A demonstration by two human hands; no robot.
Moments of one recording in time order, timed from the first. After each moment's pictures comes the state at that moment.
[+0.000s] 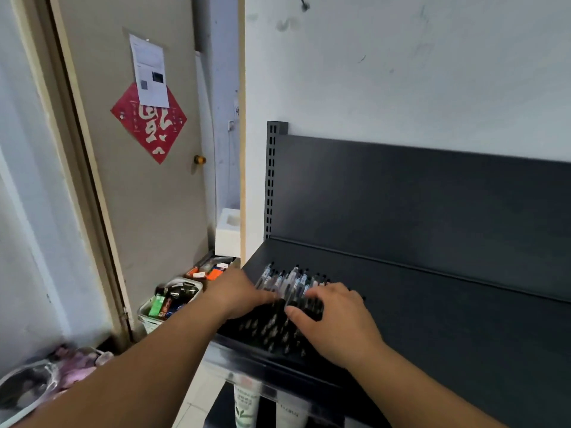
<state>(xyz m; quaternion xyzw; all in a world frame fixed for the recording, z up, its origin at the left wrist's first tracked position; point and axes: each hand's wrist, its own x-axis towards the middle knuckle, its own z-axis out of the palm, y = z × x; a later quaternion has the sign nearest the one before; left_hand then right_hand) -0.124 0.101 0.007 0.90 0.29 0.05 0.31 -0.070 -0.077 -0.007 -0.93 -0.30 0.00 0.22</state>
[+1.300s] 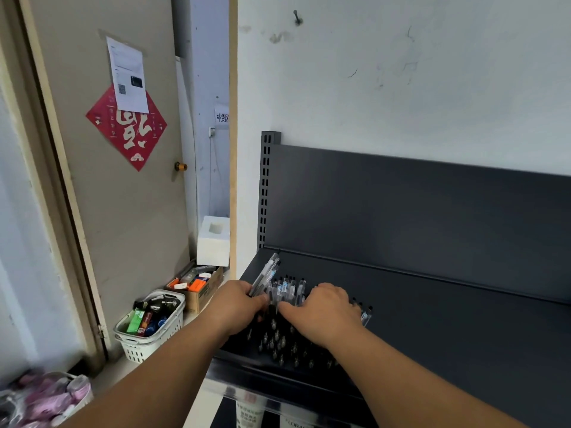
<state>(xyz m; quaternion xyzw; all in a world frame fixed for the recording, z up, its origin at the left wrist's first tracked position) -0.121 0.120 -0.013 0.85 0.22 0.11 0.46 -0.064 -0.032 0.005 -0.97 -0.20 0.05 0.14</state>
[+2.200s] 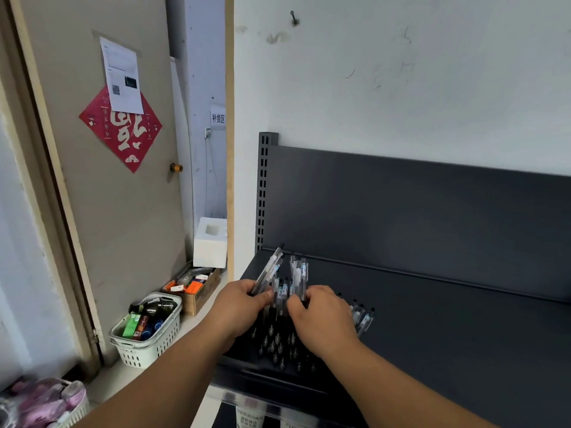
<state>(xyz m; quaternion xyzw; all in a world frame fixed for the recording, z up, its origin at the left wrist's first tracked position) -0.115 0.115 -0.017 0.80 0.20 0.15 0.55 -0.076 -0.031 0.000 -0.94 -0.21 -0.03 0.28</state>
